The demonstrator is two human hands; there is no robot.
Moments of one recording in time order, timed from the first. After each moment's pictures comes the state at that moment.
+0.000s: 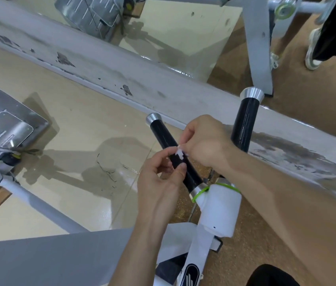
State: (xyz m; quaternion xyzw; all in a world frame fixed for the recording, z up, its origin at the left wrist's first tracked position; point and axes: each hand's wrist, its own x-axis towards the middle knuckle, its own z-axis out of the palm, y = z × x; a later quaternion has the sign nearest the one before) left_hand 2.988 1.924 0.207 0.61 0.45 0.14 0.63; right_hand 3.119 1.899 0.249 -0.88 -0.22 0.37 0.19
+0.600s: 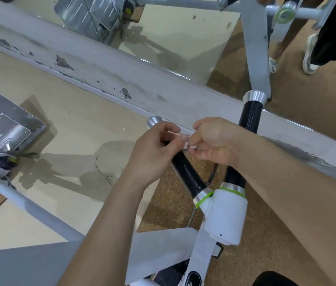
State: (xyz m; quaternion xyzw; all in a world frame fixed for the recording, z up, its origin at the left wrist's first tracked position) left_hand 3.025 1.990 0.203 0.73 0.32 0.03 0.60; right_hand 3.135 1.904 0.241 -0.69 0.11 0.55 0.47
